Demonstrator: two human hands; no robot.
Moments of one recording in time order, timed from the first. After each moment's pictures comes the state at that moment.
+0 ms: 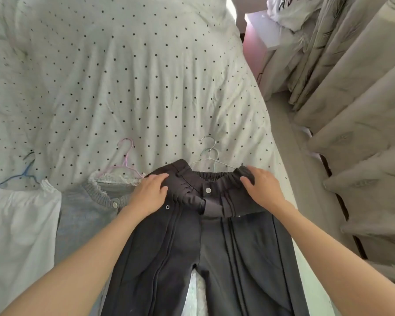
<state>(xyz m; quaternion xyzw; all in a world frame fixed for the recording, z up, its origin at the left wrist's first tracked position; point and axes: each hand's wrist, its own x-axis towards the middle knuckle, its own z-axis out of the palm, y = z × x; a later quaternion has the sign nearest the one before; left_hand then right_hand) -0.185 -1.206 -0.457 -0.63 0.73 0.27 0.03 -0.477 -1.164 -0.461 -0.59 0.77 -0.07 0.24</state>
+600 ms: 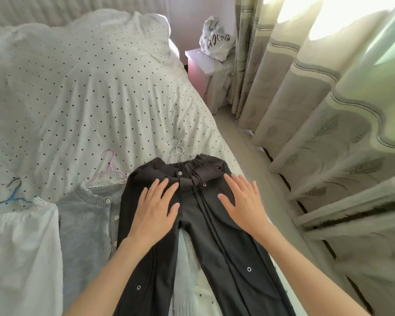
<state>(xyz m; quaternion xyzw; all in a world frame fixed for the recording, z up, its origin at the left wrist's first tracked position) -0.191 -1.035 -0.331 -0.45 0.88 0.14 -0.08 -0.412 -0.955 -0.313 -0.59 0.79 -0.12 0.15</state>
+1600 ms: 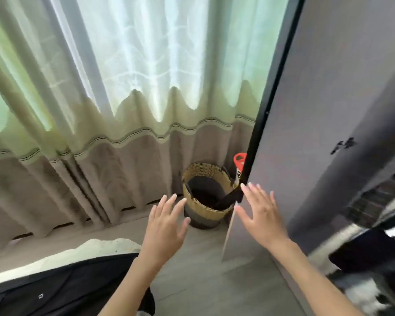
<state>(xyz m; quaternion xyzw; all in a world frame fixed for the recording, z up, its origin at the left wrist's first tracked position) -0.241 -0.491 -0.193 0.29 0.93 0.20 -0.06 -0.164 -0.263 -0.173 0.12 0.97 -0.17 -0.14</state>
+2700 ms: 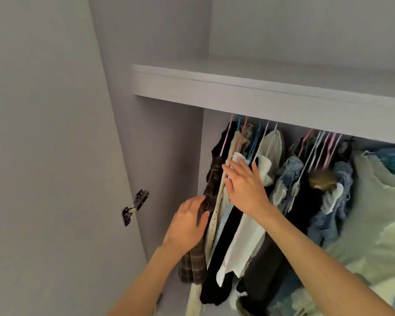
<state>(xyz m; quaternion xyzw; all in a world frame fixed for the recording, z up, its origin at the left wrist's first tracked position) -0.191 0.150 -0.156 0.66 0.66 0.33 0.12 -0.050 0.244 -0.086 0.46 0.87 0.06 -0.16</state>
